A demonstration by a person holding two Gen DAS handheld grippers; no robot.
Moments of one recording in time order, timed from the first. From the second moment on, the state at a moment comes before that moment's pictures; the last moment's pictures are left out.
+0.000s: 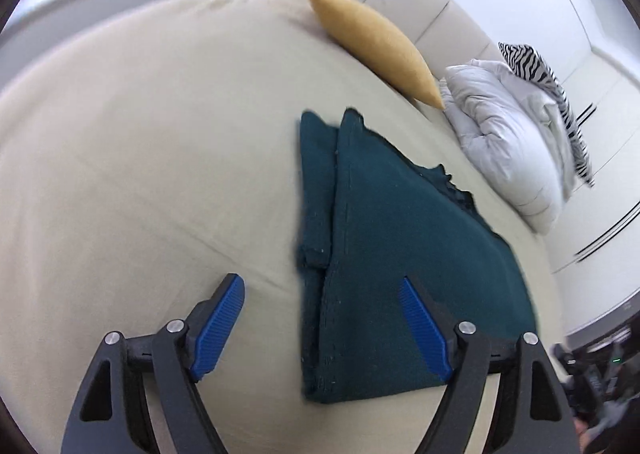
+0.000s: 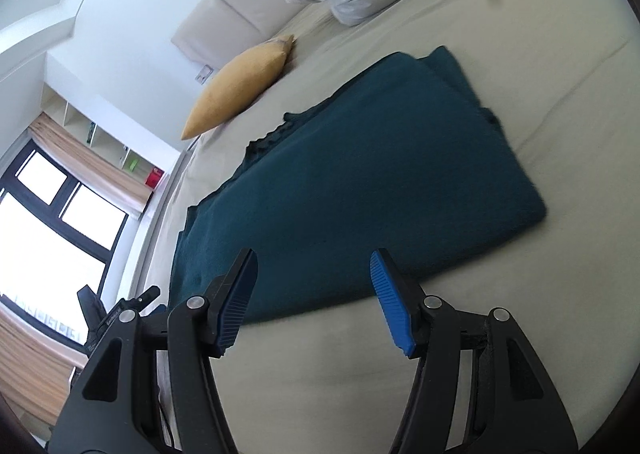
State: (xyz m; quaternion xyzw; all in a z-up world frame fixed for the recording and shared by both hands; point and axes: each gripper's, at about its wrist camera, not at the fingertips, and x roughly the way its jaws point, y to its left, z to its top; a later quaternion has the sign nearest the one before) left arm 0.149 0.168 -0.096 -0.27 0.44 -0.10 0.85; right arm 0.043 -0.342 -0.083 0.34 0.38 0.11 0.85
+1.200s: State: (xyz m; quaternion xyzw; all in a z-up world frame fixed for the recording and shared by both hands) left arm 0.198 0.154 -0.090 -0.30 0.46 -0.18 0.82; right arm 0.222 -0.155 -0.116 0.31 0.47 0.28 0.78
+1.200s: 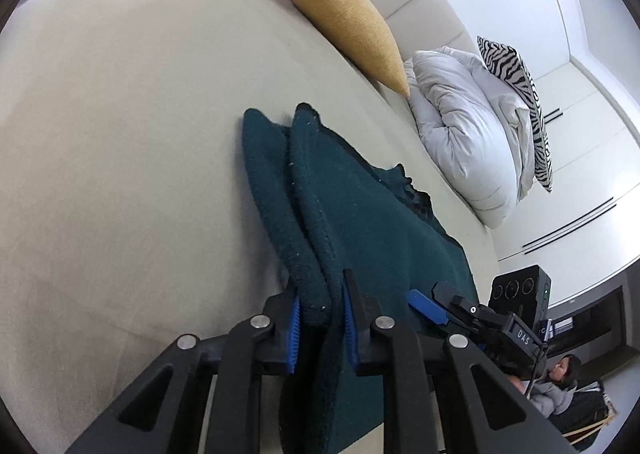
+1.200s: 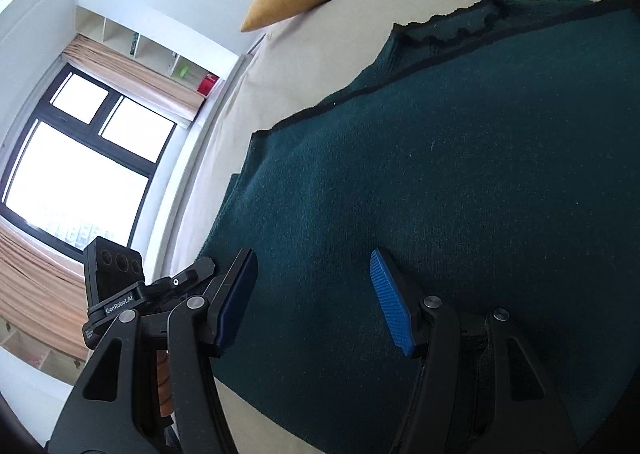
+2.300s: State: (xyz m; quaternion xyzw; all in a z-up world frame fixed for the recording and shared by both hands) left arm 0.173 -0.028 -0.042 -0.21 0.43 -0.28 0.83; right arm 0.226 -0.341 -0.128 0.46 0.45 0.22 0.73
